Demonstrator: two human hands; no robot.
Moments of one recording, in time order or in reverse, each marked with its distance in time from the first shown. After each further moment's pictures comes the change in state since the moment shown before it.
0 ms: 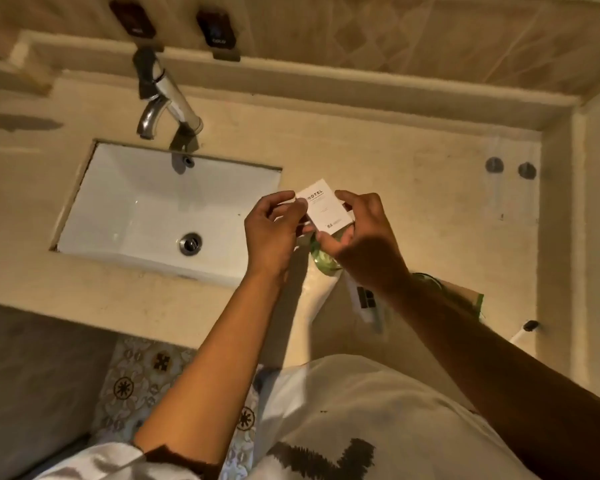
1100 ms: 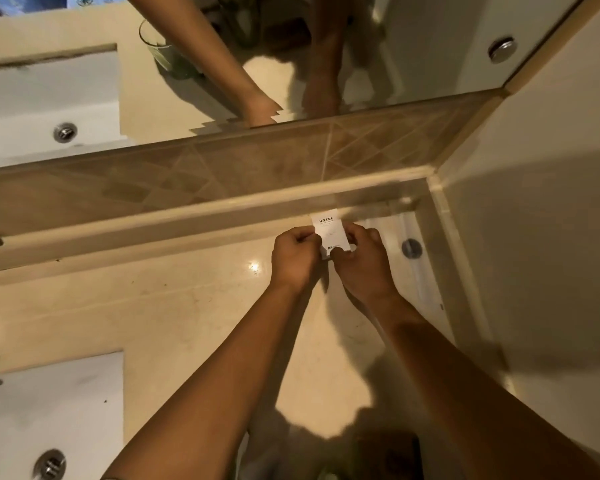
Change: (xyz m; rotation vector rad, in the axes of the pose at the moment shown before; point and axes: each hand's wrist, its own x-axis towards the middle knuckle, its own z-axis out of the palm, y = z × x) left_hand 0.141 -0.043 0.339 0.419 -0.428 -0.167; right_hand 0.162 0.272 -0.076 0.282 0.247 0.711
